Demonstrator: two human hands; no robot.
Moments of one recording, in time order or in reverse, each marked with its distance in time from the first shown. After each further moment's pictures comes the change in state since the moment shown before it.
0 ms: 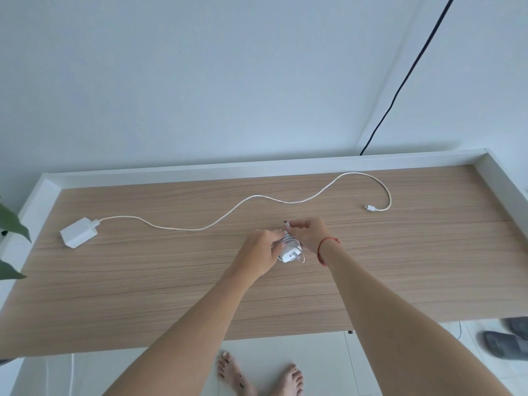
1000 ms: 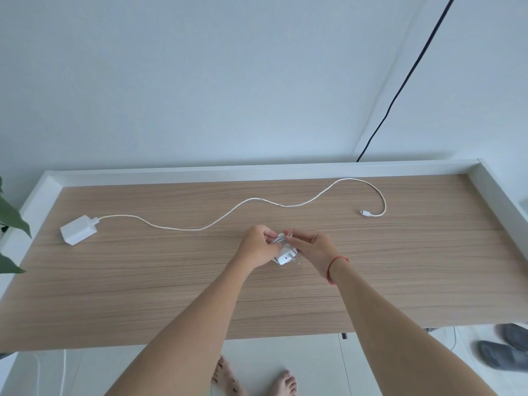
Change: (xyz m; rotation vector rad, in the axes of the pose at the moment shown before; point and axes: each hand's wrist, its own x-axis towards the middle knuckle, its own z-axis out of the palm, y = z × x) left_hand 0.012 0.013 -0.004 -0.345 -0.024 -0.476; right_hand -0.024 0.021 -0.015 0.241 -0.161 -0.074
